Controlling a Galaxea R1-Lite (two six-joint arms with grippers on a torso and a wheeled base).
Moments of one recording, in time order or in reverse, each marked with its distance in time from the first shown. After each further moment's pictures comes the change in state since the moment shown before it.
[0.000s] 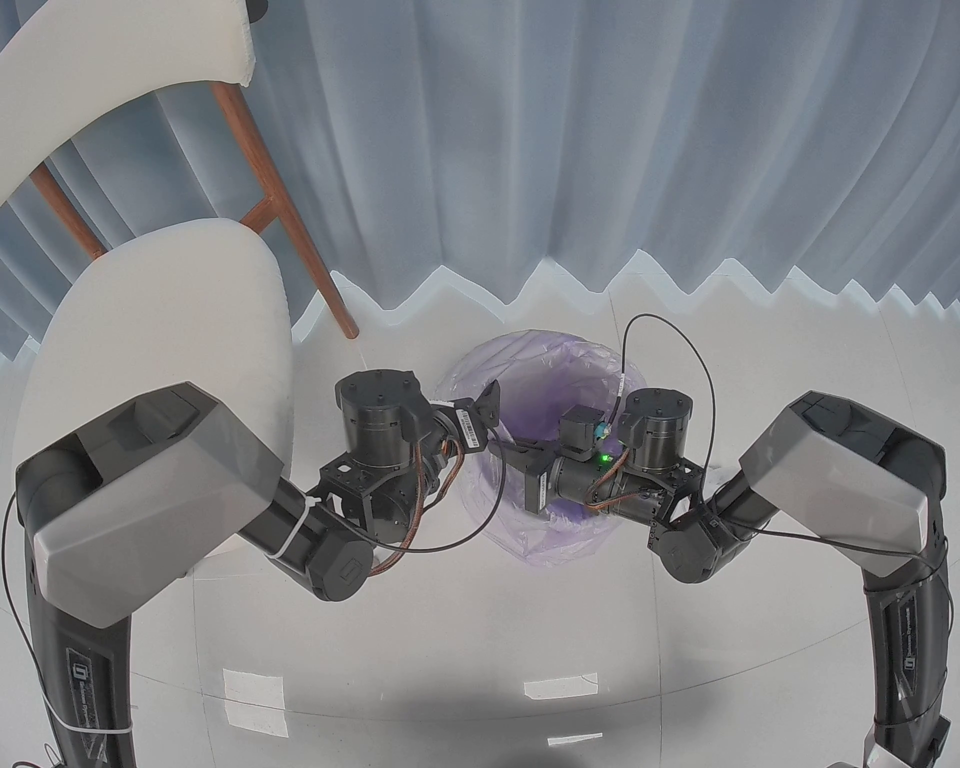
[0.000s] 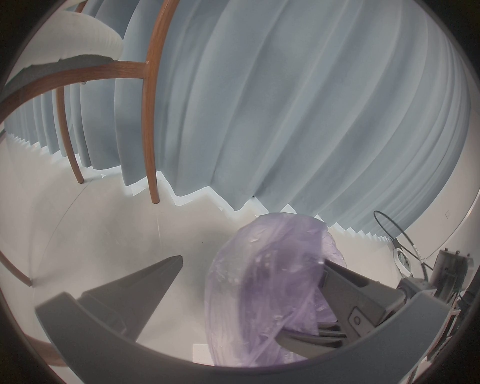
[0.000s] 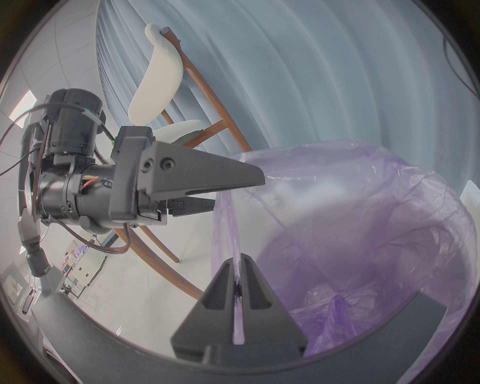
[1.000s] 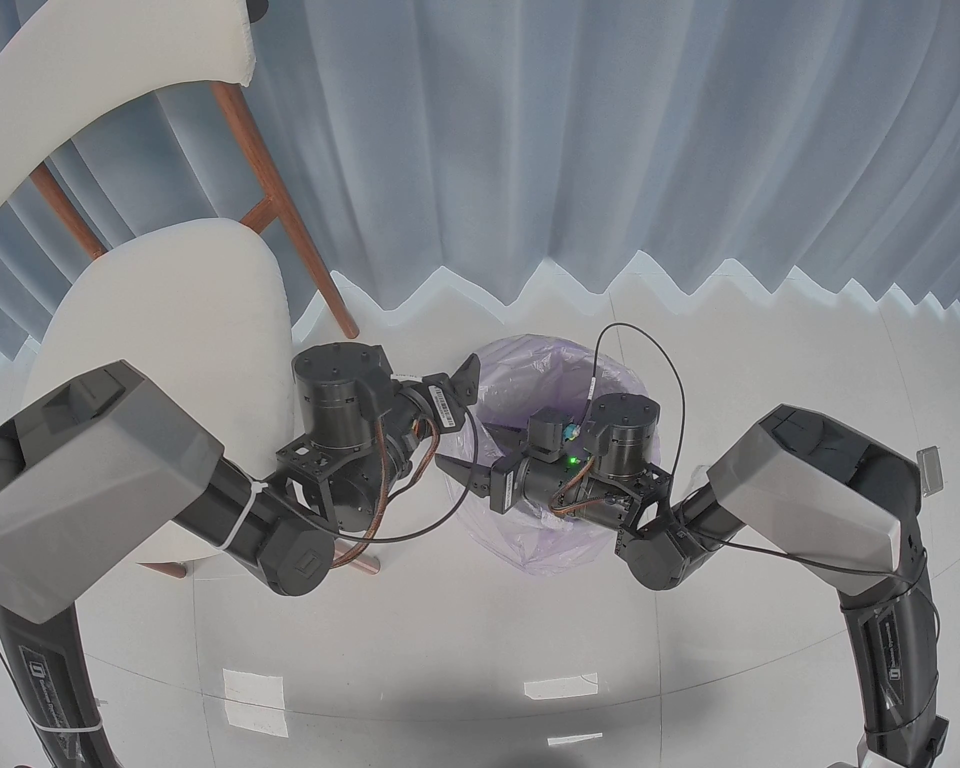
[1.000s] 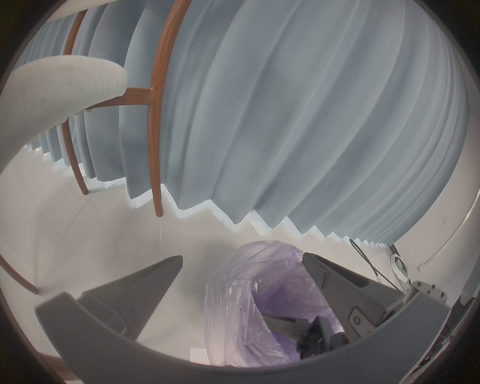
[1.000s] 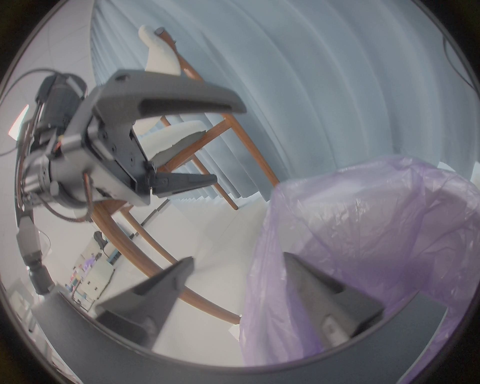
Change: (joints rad) left arm 0.016 -0.130 0.090 0.002 -0.013 0.004; right arm 0.056 0.066 -0.112 0.001 -0.026 0.101
